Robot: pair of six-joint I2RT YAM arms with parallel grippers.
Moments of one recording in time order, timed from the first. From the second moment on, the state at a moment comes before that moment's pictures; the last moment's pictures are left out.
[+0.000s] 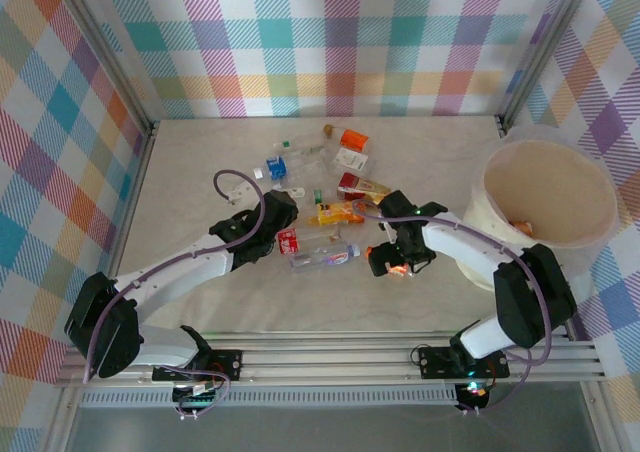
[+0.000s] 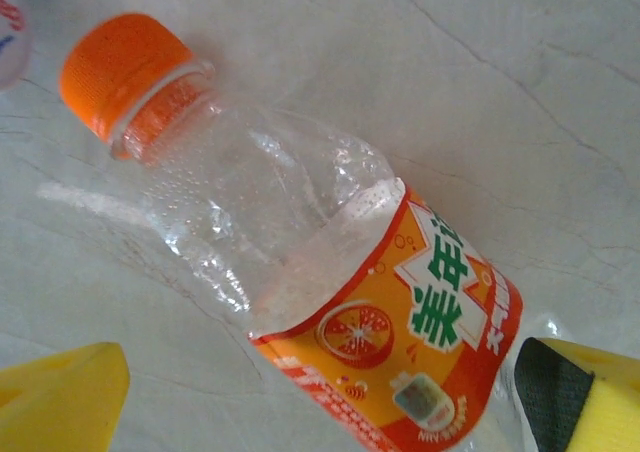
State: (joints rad) left arm -0.72 1.32 0.92 -0.45 -0.63 -1.08; right arm 0.56 1.48 0.92 -0.88 0.02 0.21
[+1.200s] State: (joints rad) left arm -0.72 1.37 0.87 -0.04 -0.27 -0.83; right arm 0.59 1.54 0.79 -0.56 0.07 0.43
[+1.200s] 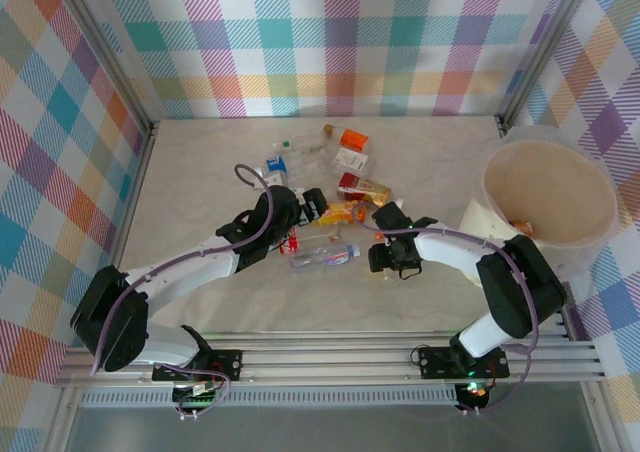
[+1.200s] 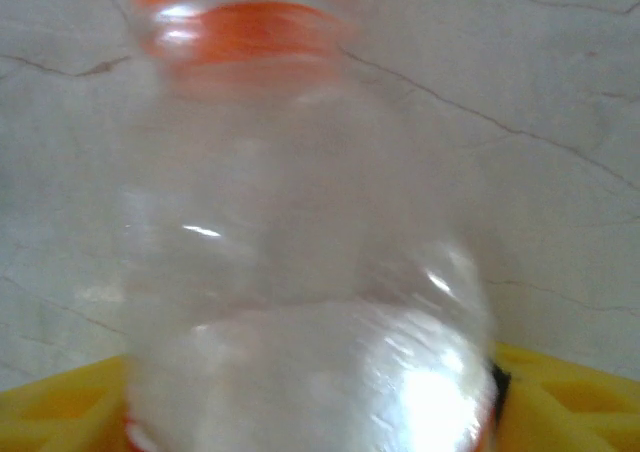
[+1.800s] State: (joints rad) left arm -0.74 1.43 0.88 0.12 -0.06 -0.72; right arm 0.59 1.19 0.73 -0.53 0.08 0.44
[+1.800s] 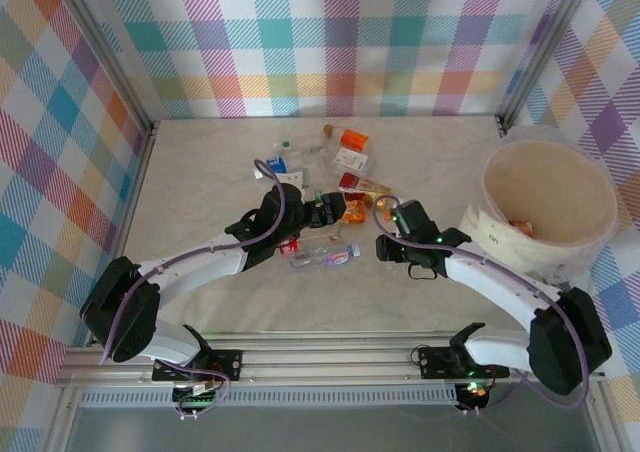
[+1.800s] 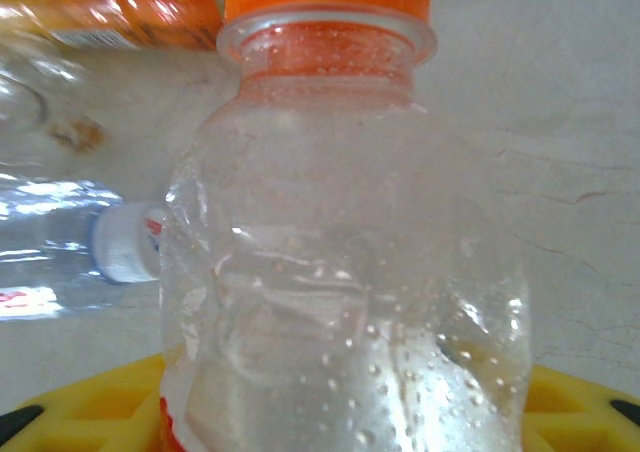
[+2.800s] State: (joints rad) left arm -0.74 1.42 0.94 0.21 0.11 -0.68; right arm 0.58 0.91 1.10 -0.48 0.37 0.09
